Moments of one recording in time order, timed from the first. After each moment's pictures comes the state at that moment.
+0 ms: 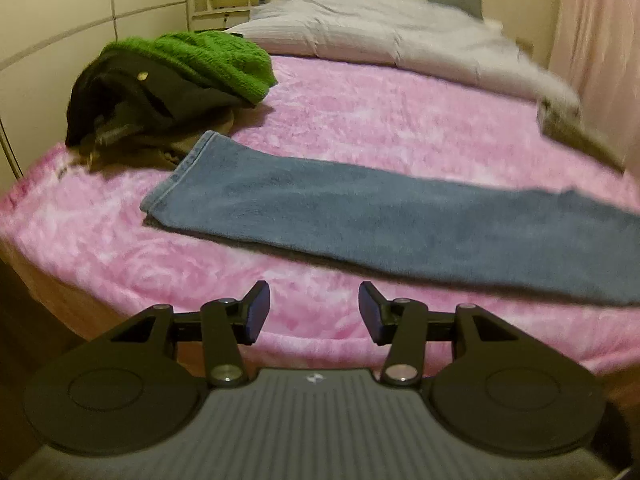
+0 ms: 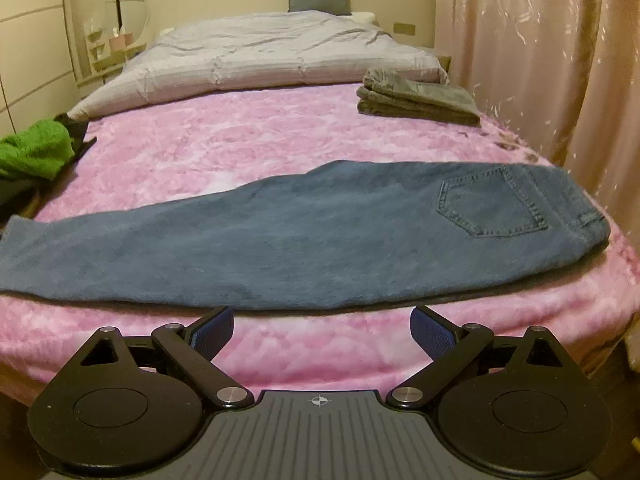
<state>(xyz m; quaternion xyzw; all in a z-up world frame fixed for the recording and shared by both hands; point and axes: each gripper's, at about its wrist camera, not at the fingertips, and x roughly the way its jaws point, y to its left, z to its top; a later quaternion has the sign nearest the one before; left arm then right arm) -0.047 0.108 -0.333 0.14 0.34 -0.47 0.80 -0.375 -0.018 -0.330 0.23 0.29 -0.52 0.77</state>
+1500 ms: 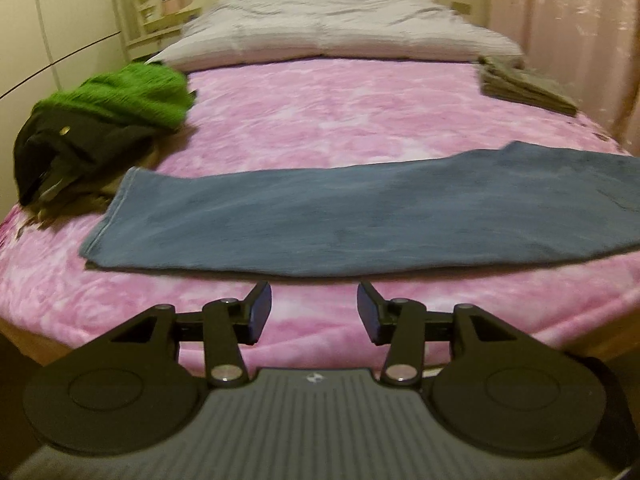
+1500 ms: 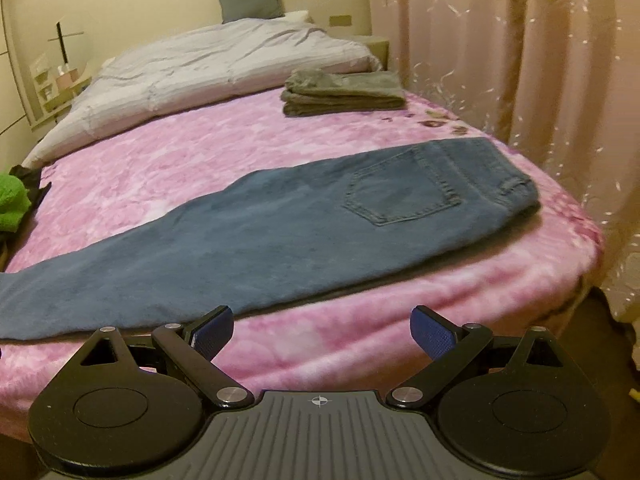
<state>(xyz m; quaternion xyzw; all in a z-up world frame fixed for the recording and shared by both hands) -0.134 0.069 -0.320 0.25 0.28 -0.53 0.76 -0.461 -0.025 -0.305 0.27 0.26 -0.57 0.73</state>
